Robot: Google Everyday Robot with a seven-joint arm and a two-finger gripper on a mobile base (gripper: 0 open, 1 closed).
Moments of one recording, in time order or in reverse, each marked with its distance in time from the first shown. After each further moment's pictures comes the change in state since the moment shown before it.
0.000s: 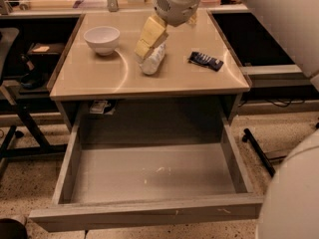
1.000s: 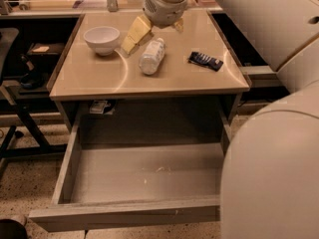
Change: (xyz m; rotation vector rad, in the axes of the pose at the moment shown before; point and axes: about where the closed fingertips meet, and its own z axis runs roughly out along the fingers) arm -0.041 0.000 0.035 -0.078 -0.043 0.097
